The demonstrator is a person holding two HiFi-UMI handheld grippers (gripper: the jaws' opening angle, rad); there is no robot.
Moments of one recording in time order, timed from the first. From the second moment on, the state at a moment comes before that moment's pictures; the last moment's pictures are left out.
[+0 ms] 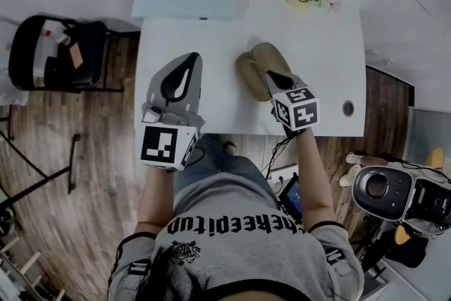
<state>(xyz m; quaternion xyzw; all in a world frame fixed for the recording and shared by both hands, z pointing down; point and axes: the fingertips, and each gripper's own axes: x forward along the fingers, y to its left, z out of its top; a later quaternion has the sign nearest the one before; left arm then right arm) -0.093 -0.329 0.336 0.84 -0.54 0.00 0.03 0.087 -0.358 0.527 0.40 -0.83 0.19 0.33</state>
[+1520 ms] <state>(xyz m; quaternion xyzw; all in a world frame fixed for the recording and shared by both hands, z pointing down) -0.039 -0.235 0.297 0.85 -0.53 -0.02 -0.03 0.117 -0.251 0.378 0.44 -0.88 0.11 0.12</state>
